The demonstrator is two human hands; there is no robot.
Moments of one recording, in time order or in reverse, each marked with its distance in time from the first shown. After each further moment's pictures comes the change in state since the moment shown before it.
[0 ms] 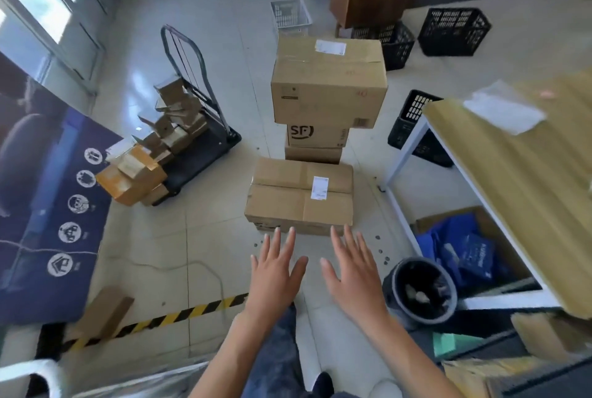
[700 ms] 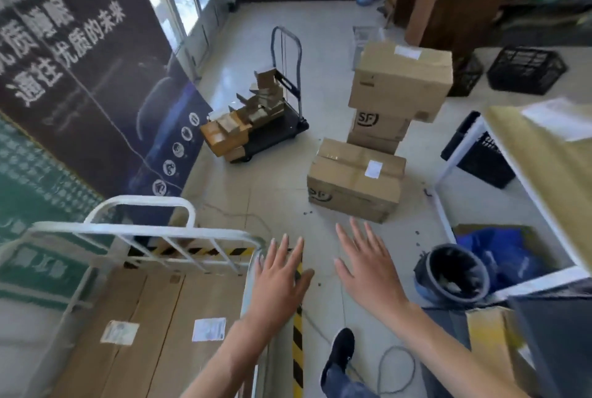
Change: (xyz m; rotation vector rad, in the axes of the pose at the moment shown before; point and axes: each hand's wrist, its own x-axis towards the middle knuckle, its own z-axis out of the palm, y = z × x) left_hand -0.370 -0.101 0.020 0.091 0.161 -0.080; right_hand -0.287 -0.080 0.058 -0.281 -0.088 -0.386
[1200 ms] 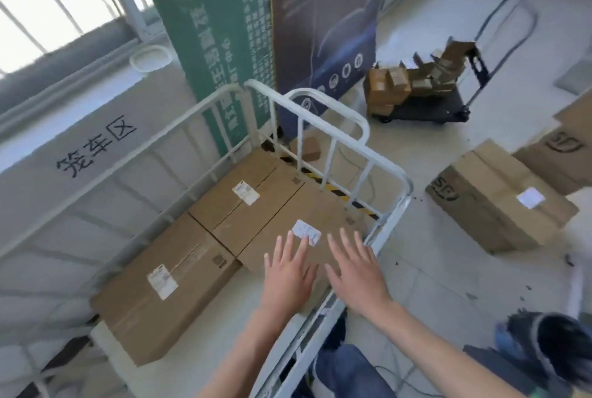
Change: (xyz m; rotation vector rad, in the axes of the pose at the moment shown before) left_hand -0.278 -0.196 0.050 -0.207 0.155 -0.621; right_hand -0.115 -0.258 0.178 -0.226 -0.398 -0.549
